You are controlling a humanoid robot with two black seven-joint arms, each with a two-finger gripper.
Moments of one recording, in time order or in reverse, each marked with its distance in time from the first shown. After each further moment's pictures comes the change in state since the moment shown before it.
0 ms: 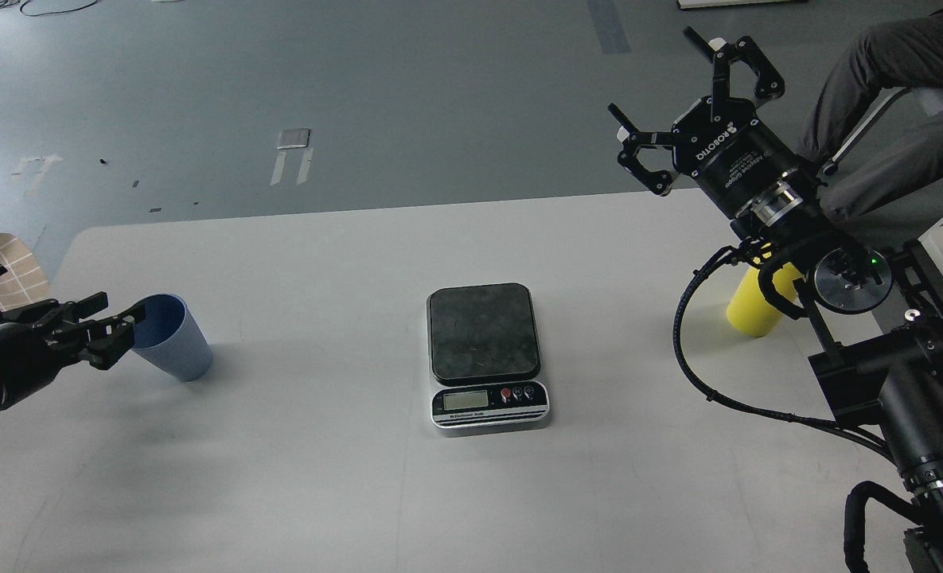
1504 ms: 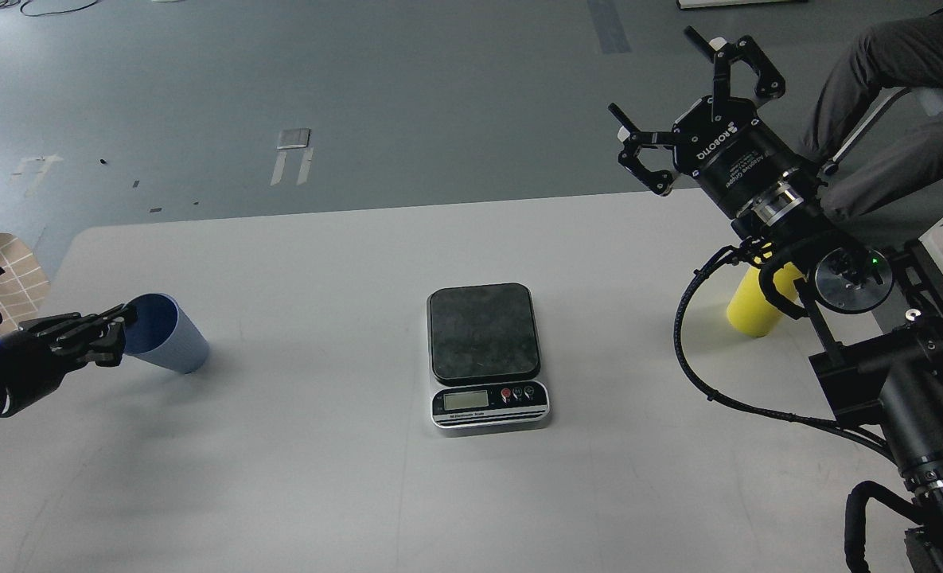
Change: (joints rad) left arm -0.015 -0.001 0.034 -0.009 -0.107 -0.028 0.000; right arm -0.001 -0.002 -0.001 0.001 0.000 0.000 0.000
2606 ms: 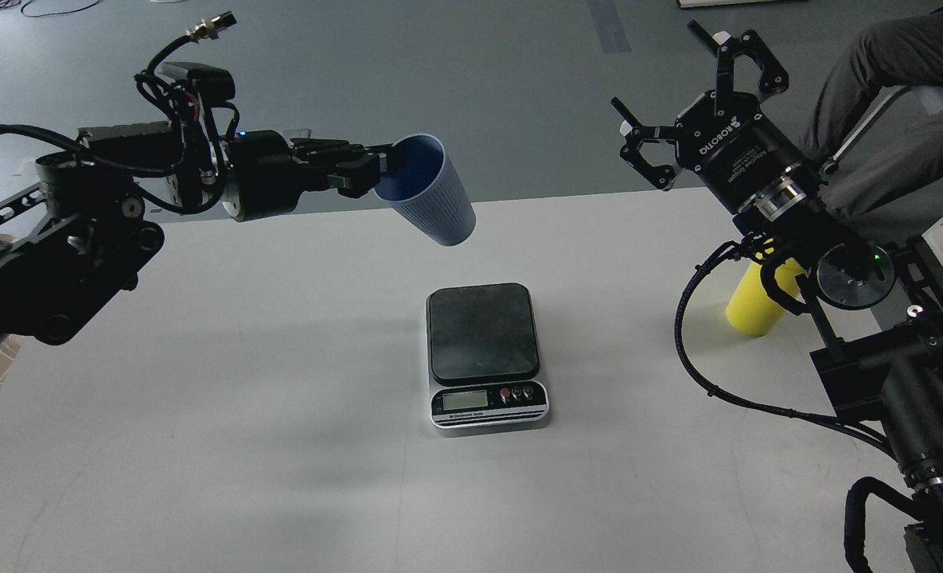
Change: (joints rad) left arm -0.597 -0.378 0.090 -0.200 -0.023 -0.510 0.000; right arm 0.009 0.000 0.008 -0.004 0.000 0.000 0.000
